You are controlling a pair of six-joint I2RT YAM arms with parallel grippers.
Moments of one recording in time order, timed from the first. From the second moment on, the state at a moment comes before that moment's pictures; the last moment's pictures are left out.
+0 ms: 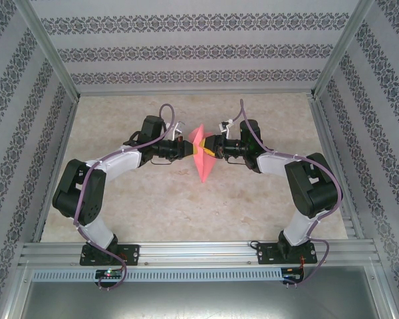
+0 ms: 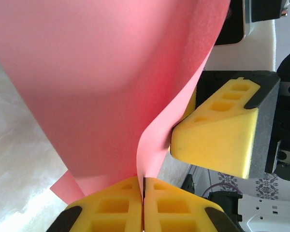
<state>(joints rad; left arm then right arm) -0.37 1.68 1.03 -0.01 0.84 -0.70 0.36 1.74 0.86 0.50 -0.93 1.07</state>
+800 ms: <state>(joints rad) -0.34 1.68 1.02 0.00 0.84 -0.72 0.37 1.74 0.86 0.49 -0.94 1.07</state>
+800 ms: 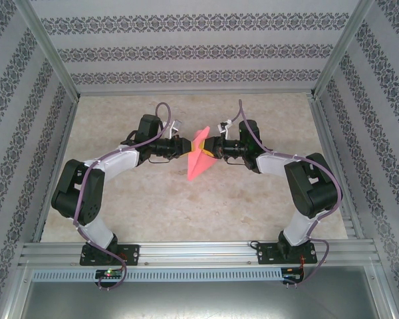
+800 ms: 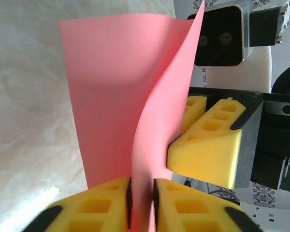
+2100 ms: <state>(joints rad) -0.37 1.48 0.75 0.22 0.81 -1.05 0.38 1.69 0.90 0.49 -0.96 1.09</state>
